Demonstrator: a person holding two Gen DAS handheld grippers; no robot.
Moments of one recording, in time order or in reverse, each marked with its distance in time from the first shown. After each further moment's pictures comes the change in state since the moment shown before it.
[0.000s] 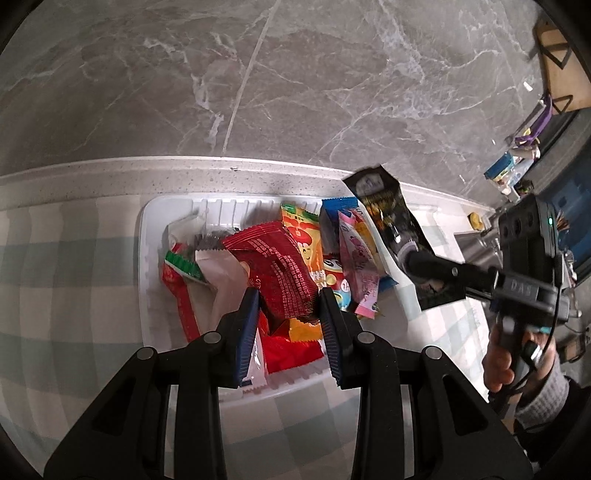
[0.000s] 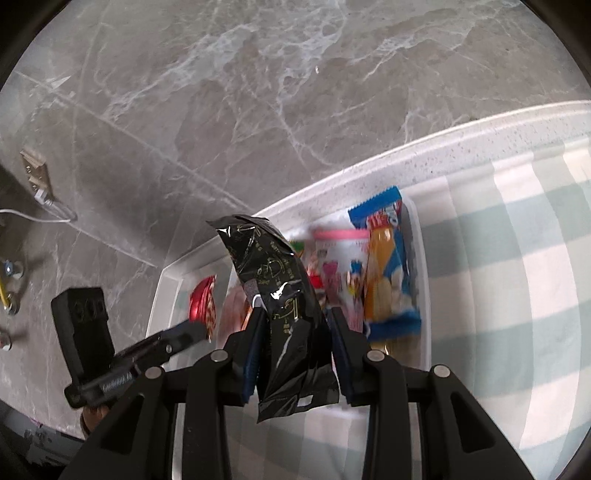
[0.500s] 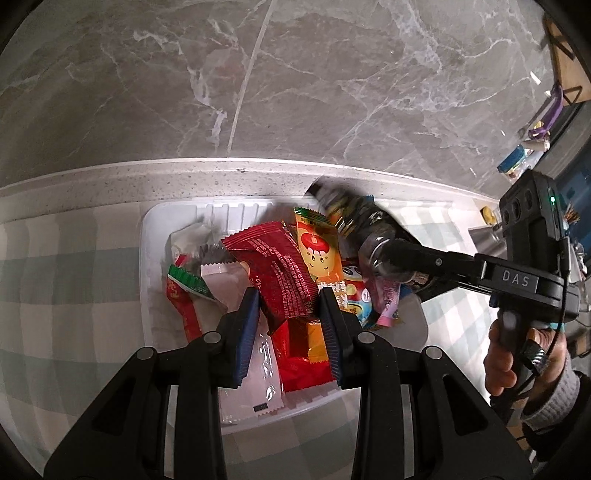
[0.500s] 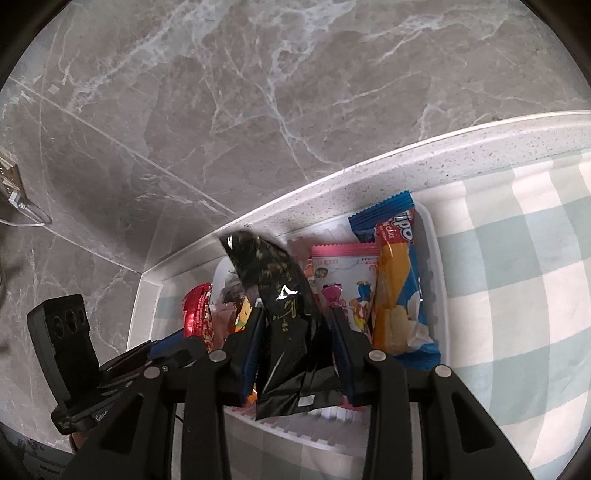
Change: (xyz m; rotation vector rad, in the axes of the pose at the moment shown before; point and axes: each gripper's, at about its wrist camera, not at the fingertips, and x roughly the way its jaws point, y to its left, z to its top) left arm 0.025 -0.004 0.003 0.030 0.009 0.047; right arm 0.037 0.007 0.014 0.003 0.019 -0.085
